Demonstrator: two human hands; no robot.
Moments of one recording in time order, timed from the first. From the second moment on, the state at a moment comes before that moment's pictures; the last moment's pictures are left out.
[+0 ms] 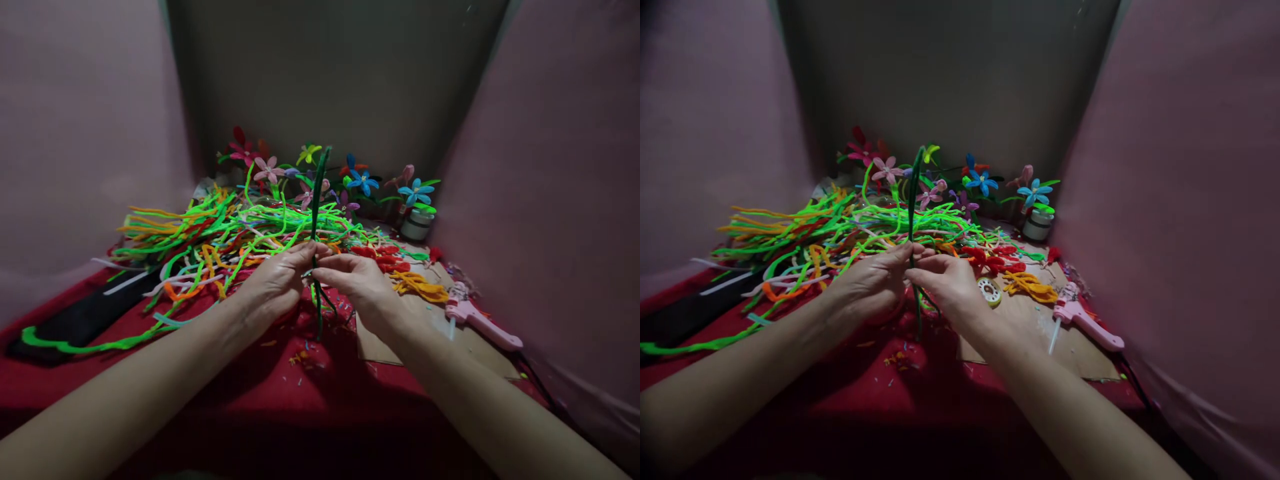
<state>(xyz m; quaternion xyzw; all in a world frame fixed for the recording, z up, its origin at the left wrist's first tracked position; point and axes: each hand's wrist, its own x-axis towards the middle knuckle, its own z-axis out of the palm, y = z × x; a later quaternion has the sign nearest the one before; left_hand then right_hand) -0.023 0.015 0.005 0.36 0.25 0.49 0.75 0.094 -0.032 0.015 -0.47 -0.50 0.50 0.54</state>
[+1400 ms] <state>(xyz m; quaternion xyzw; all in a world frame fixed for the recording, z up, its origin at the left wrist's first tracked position) -0.020 0.021 -0.009 0.42 0.28 0.51 0.70 0.111 -0.018 -0.011 -0.44 -0.52 0.47 0.56</state>
